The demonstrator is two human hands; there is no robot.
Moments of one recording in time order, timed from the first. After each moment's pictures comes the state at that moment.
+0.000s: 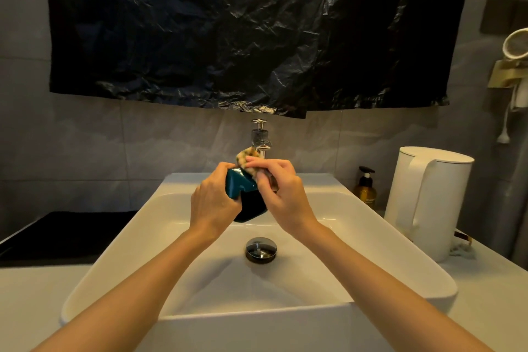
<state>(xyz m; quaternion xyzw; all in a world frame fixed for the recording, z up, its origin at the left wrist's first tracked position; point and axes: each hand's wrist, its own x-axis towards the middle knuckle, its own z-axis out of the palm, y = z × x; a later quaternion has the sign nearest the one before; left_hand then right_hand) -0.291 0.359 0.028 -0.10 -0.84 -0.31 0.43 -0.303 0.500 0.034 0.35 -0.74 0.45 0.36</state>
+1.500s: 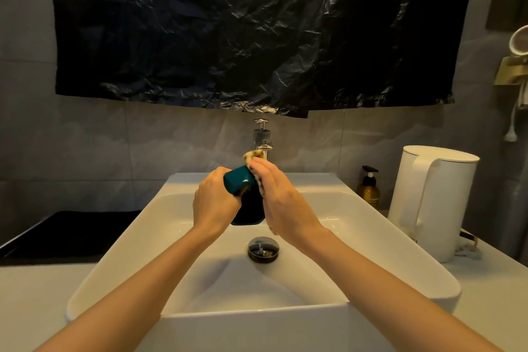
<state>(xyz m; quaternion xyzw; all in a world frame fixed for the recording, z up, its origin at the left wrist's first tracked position) -0.298 0.360 0.029 -0.01 -0.85 -0.36 0.37 -0.310 0.502 0.023 0.39 -0.78 0.19 0.45</state>
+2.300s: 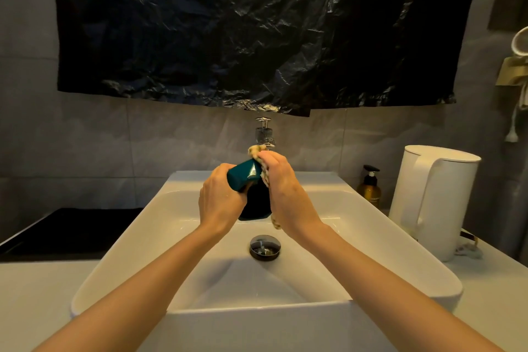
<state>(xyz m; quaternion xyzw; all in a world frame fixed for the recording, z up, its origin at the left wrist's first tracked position) -0.295 0.365 0.029 -0.02 -0.82 -0.41 0.39 -0.312 0.500 0.026 0.37 -0.78 0.27 0.43</state>
